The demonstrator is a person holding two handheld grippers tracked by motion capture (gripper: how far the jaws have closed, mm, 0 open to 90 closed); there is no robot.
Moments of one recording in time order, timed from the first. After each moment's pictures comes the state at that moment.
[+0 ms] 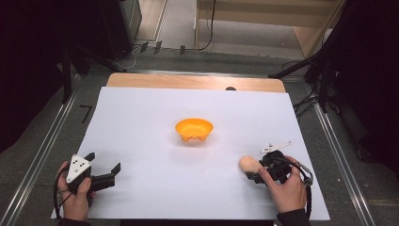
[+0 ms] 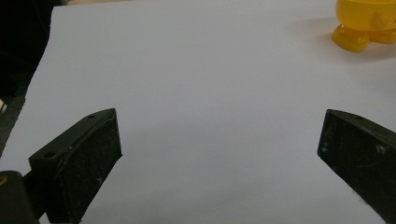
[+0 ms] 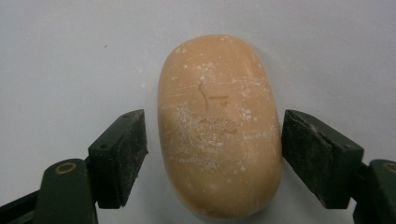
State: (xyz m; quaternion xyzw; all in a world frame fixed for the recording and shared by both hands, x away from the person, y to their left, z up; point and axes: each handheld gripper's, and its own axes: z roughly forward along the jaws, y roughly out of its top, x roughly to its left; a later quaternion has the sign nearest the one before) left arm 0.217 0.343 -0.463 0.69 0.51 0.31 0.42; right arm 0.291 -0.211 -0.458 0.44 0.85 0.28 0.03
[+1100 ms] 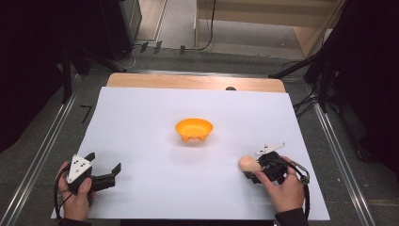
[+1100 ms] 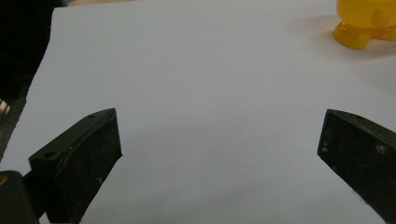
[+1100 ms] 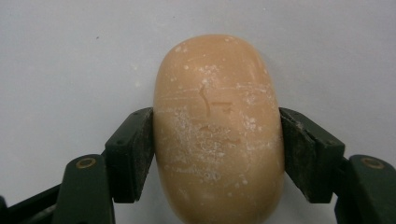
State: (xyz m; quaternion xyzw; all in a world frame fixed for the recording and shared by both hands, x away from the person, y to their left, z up) left arm 0.217 0.342 -0.463 0.69 0.50 0.31 0.41; right arm 0.291 -0.202 -0.463 0.41 0.87 0.27 0.06
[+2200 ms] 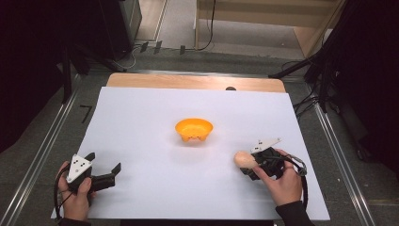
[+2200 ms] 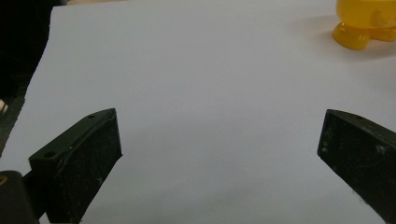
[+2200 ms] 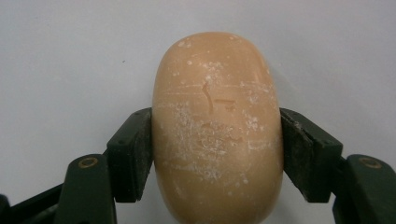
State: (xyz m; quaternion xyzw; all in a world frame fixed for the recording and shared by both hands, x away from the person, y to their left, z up) left arm 0.217 0.342 -0.463 0.69 0.51 0.31 0.42; right arm 0.304 -0.192 -0.451 0.32 0.90 0.29 0.07
